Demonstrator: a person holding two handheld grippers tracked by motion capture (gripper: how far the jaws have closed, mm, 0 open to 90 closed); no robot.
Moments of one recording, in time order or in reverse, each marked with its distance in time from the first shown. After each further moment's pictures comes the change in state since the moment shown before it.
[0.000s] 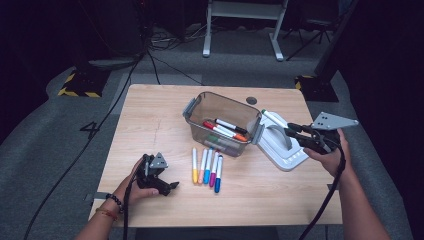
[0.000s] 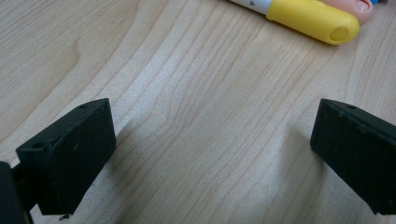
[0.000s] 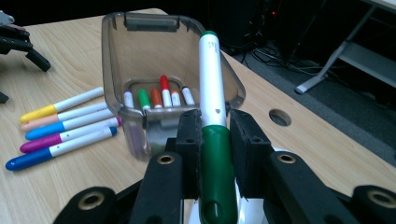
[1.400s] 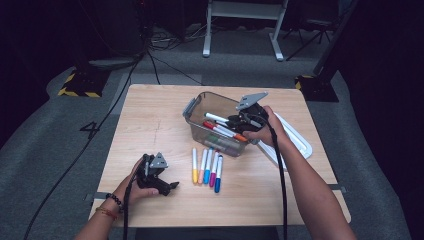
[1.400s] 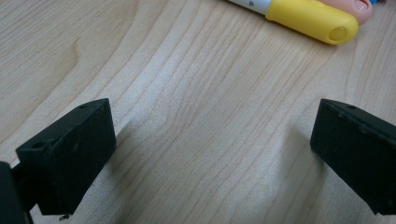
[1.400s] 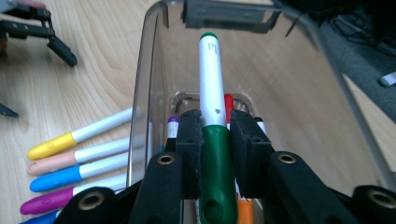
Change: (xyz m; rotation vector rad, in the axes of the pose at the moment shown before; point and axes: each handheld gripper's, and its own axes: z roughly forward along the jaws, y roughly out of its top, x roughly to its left) left arm 0.001 0.000 0.000 0.001 -0.004 0.005; right arm 0.044 0.074 0.162 0.216 0.240 -0.109
